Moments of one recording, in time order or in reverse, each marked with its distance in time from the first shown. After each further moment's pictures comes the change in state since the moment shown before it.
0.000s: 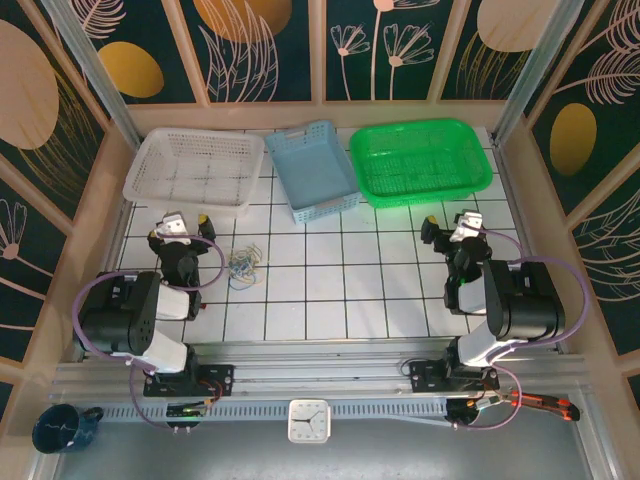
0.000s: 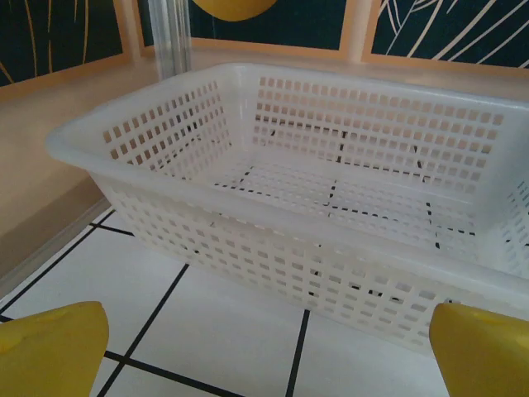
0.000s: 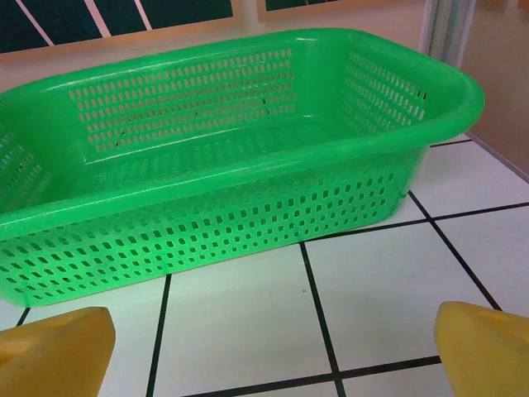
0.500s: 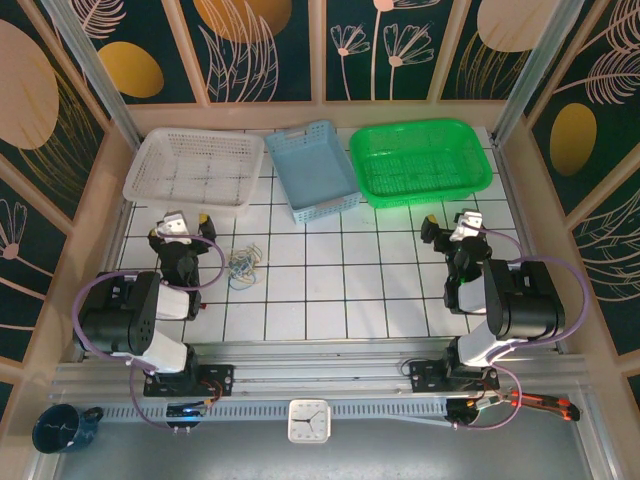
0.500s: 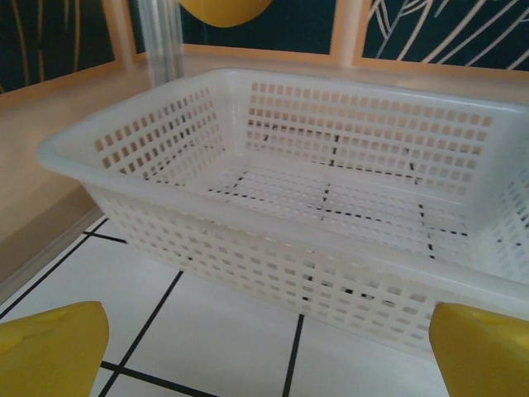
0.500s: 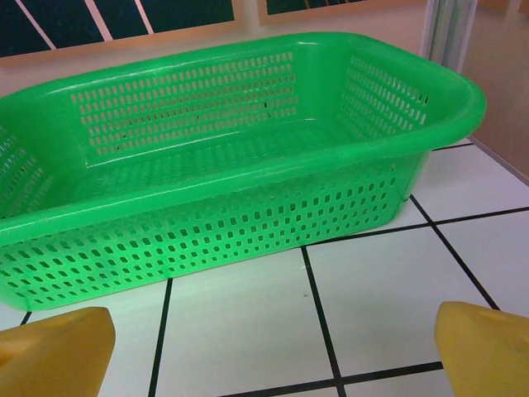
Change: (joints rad) left arm 0.000 0.000 0.002 0.006 0.037 0.023; right arm 0.002 0.003 0.004 0.006 0.000 0.000
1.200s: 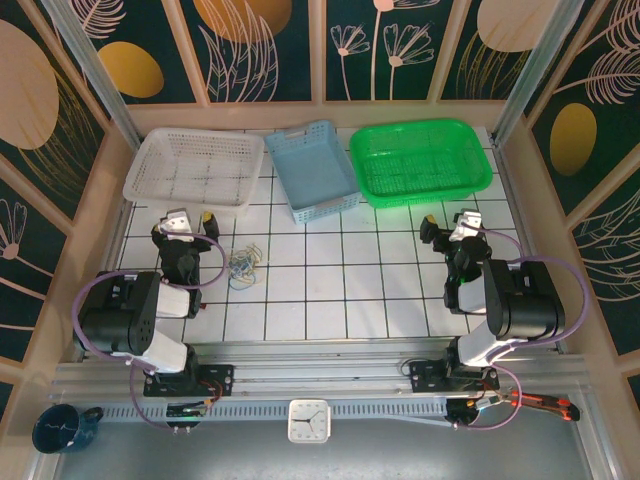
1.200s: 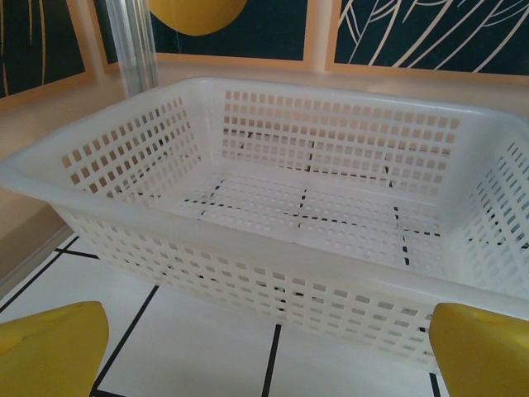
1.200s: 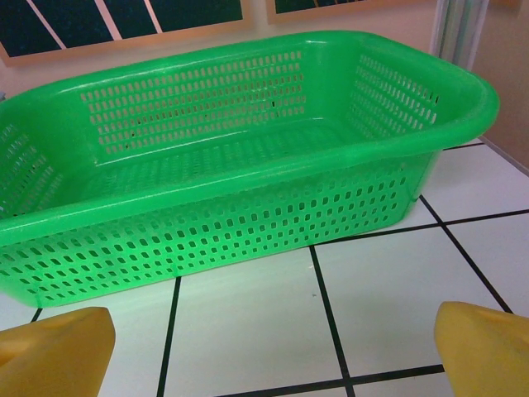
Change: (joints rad) left arm -0.005 0.002 0.019 -0.004 0.034 0.010; right arm 0.000 0.000 0.000 0.000 -0.018 0.003
